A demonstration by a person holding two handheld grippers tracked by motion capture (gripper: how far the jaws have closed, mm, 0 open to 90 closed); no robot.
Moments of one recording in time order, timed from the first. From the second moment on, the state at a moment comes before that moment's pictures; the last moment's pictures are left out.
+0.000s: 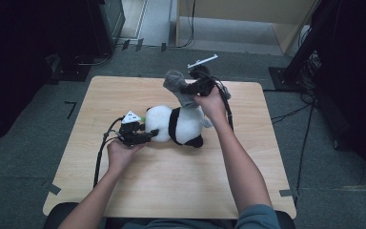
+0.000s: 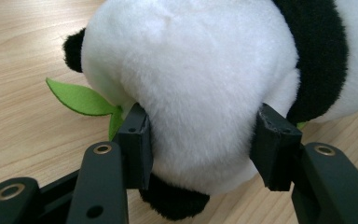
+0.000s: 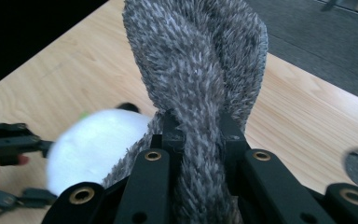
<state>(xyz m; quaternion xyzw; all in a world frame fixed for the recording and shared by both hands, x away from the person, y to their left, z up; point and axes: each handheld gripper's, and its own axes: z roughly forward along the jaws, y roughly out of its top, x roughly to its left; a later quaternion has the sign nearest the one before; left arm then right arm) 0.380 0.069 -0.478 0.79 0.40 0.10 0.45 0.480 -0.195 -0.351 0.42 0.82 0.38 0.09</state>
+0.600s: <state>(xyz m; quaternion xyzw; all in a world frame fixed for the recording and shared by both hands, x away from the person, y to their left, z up) 0.380 0.069 -0.478 0.79 0.41 0.10 0.45 0.485 -0.108 -0.399 0.38 0.86 0.33 0.05</state>
